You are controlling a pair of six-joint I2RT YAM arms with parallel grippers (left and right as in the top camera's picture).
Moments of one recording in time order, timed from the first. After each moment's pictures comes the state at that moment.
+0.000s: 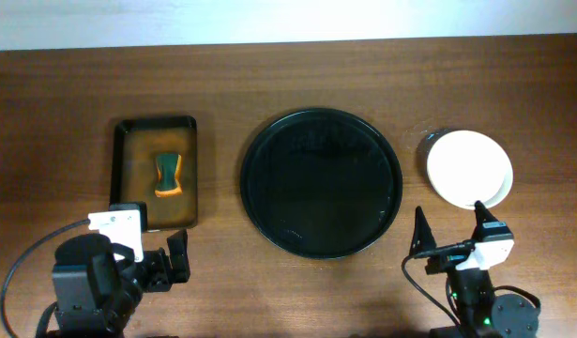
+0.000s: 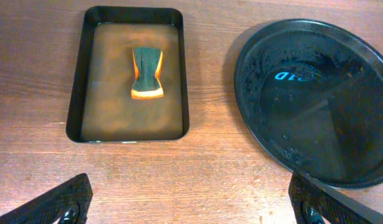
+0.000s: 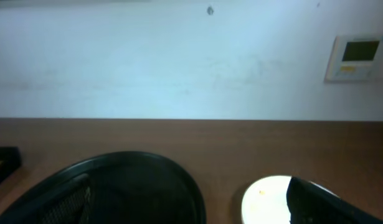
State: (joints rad) left arm 0.02 0.62 0.97 -1.10 0.08 -0.07; right arm 0.08 0.02 0.30 -0.30 0.00 0.05
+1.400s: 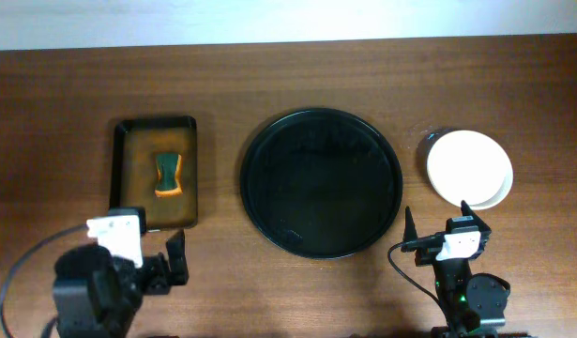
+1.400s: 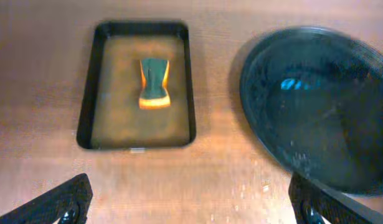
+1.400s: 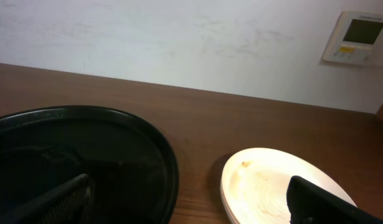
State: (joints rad) left arm 0.01 0.56 0.93 -1.06 0.05 -0.05; right arm 0.00 0.01 0.01 -0.07 -0.05 -0.11
